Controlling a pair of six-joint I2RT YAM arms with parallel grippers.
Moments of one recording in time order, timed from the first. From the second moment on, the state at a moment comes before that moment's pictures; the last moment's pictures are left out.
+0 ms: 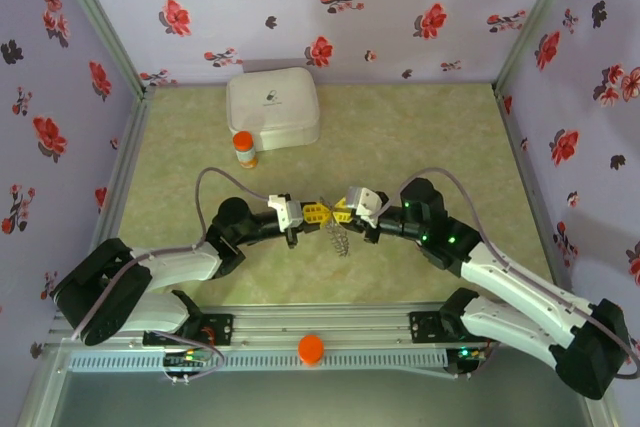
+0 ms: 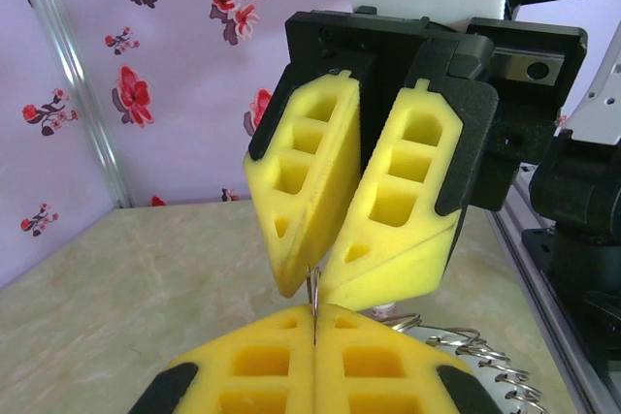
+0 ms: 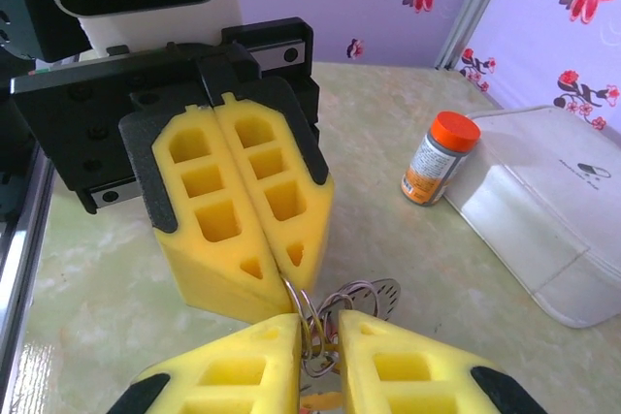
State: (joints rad) left arm -0.81 1.31 0.38 1.04 0.61 0.12; right arm 0.76 0.89 0.61 -0.05 -0.46 -0.41
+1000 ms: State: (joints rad) left arm -0.81 1.14 0.50 0.38 0.49 0.36; right arm 0.86 1.12 0.94 -0.55 -0.30 -0.68
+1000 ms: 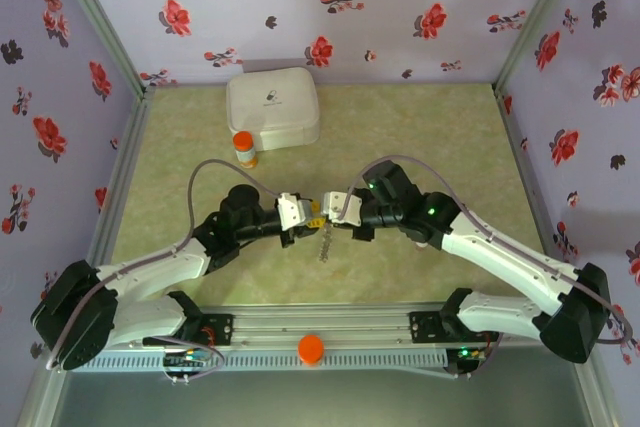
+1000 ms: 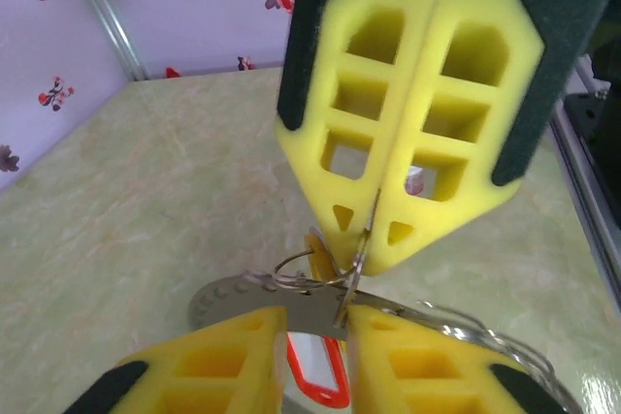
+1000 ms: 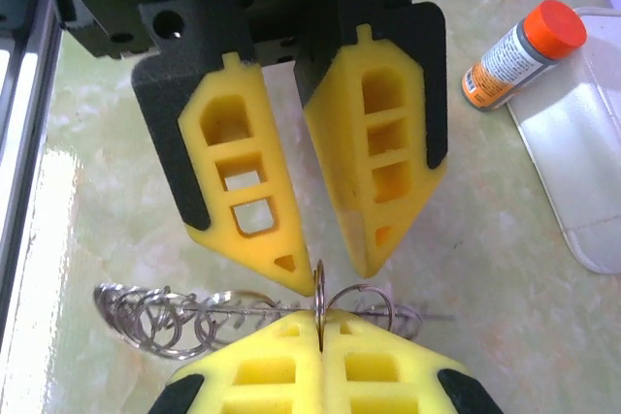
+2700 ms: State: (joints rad) left arm -0.79 1.25 0.39 0.84 0.66 0.16; right arm 0.74 0.97 0.71 -0.24 -0.54 -0.54
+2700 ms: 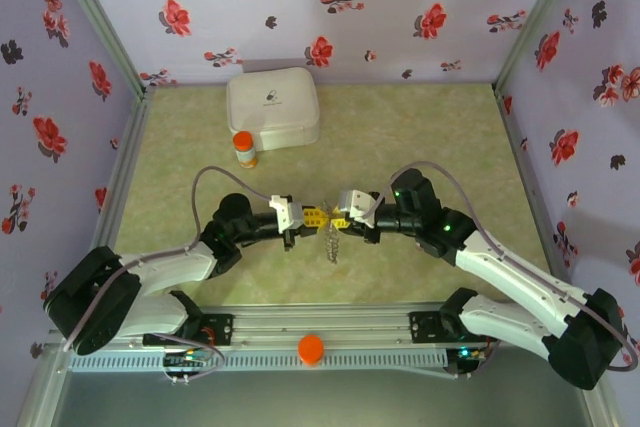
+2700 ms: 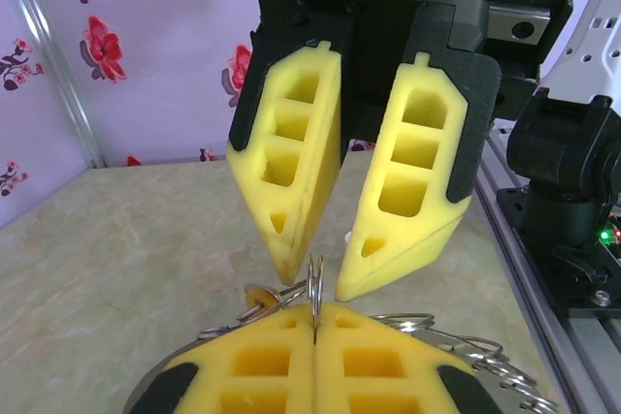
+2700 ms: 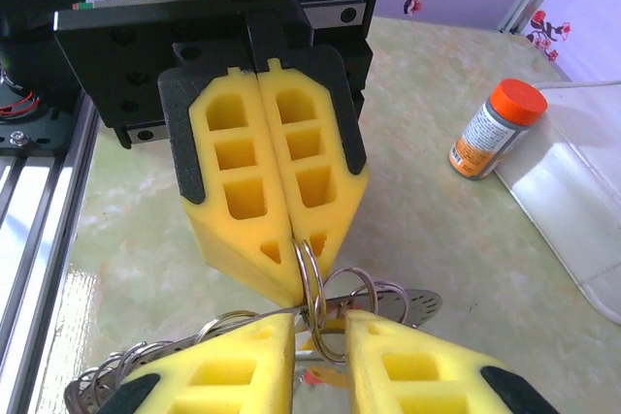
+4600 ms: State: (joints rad) left arm -0.78 1.31 0.39 0.92 0.66 0.12; right arm 0.72 0.87 0.60 -0.16 -0.48 -0.54
